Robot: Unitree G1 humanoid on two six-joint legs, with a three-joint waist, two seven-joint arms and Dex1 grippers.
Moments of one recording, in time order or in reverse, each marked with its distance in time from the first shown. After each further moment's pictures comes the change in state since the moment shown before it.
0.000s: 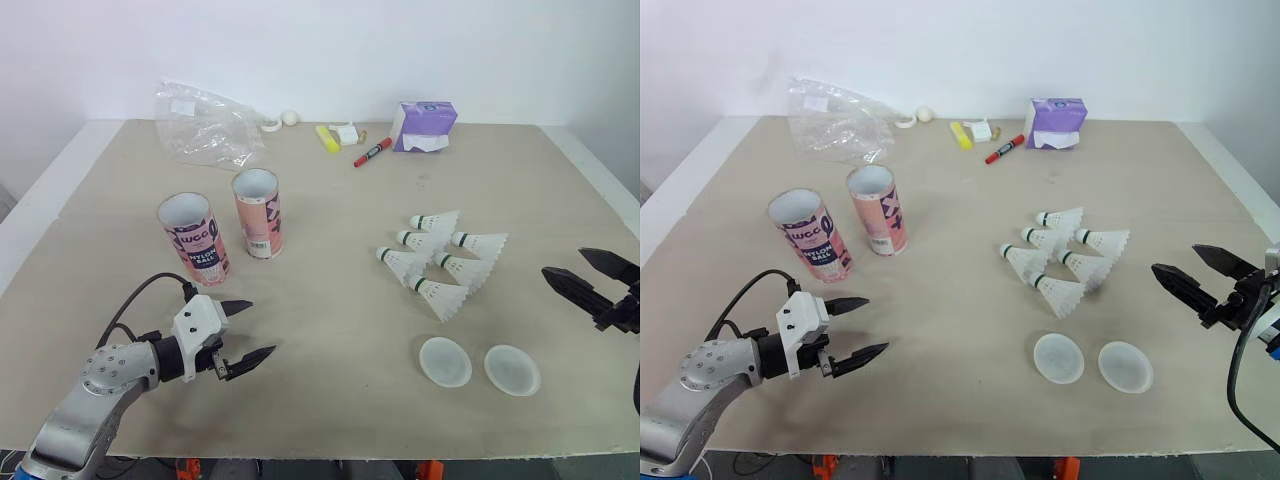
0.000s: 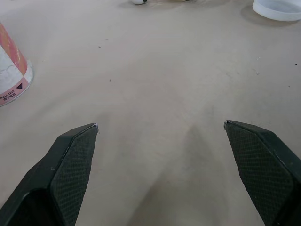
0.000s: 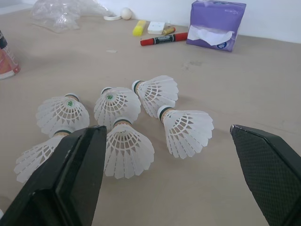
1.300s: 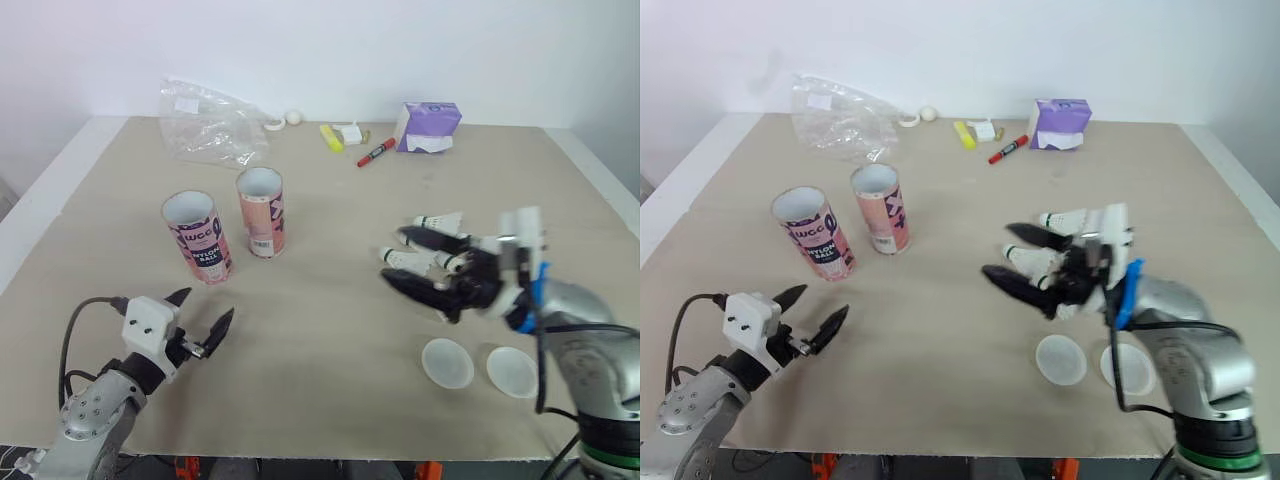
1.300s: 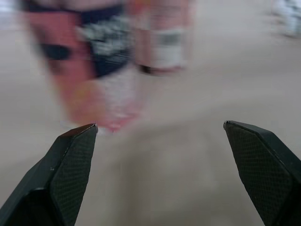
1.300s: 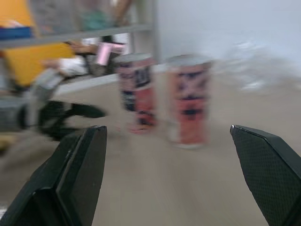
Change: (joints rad) left arm 0.164 -0.290 0.215 -0.077 0.022 -0.010 0.436; right arm -0.287 0.268 0.575 -0.486 0.121 0.155 -0.098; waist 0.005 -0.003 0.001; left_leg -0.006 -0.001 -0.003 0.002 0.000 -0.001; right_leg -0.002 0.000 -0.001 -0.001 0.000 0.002
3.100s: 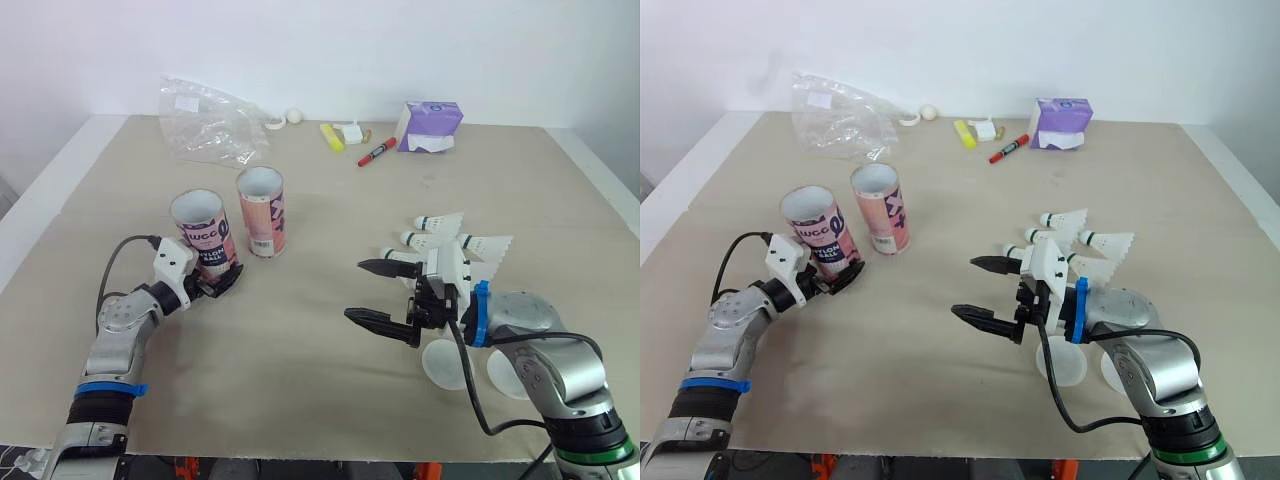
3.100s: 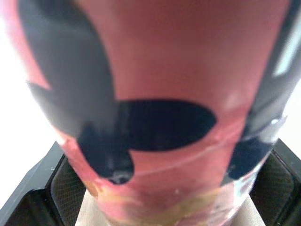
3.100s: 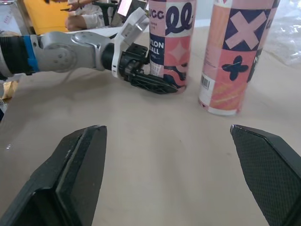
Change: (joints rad) left arm -0.599 0.097 -0.099 0.864 0.089 -0.334 -0.362; right arm 0.028 -0.029 0.115 0.014 -0.206 -0.104 0.055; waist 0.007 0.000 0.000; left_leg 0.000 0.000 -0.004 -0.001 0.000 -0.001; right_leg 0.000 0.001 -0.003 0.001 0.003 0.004
